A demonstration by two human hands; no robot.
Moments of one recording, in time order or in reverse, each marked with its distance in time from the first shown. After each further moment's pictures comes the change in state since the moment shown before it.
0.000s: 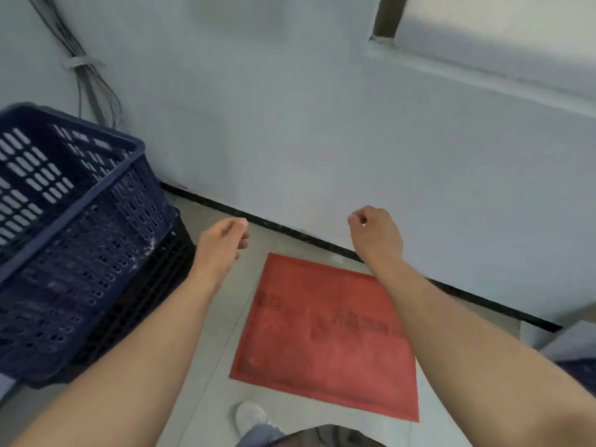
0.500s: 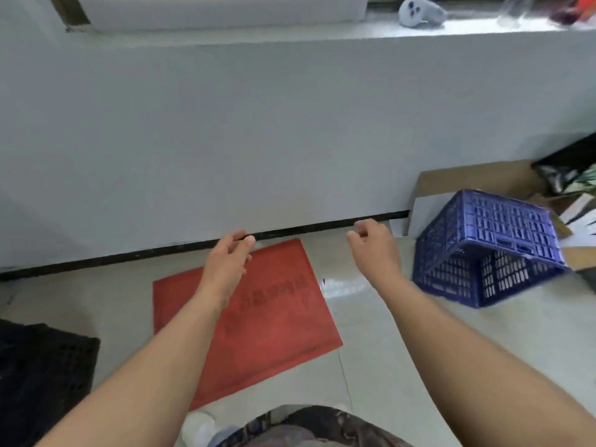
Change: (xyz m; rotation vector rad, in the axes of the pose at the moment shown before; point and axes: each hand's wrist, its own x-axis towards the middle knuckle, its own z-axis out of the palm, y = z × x) left_hand -0.189 0.005 0.322 0.155 -0.527 0.040; right_hand -0.122 0.340 -0.192 0.175 0.230 0.485
